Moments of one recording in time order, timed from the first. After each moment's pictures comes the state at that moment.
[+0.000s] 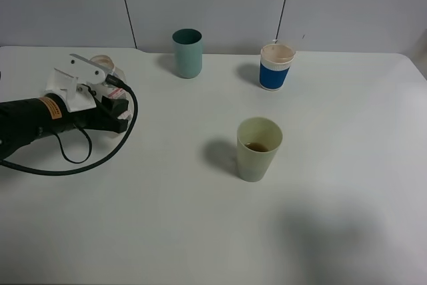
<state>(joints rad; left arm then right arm) -0.22 1.79 -0.44 0.29 -0.81 -0.06 -0.04 0.00 -0.50 -0.08 1.06 0.02</state>
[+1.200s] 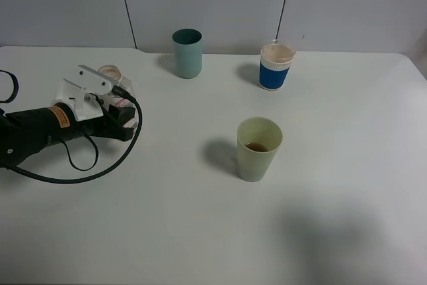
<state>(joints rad) -0.22 1.89 -0.44 0.31 -0.91 -0.06 -0.04 0.00 -0.50 -0.08 1.06 0.02</state>
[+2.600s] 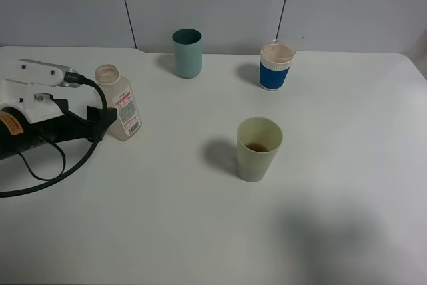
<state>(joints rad) -0.22 1.58 -0.26 0.15 -0.80 -0.14 -0.04 0.00 -0.50 -0.08 1.06 0.02</state>
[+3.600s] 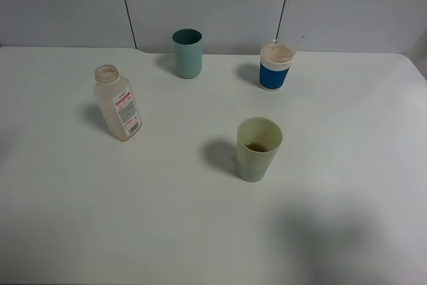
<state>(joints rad) -0.22 0.53 -0.51 0.00 0.32 -0.04 -0.04 0.00 -0.50 -0.08 1.06 0.02</state>
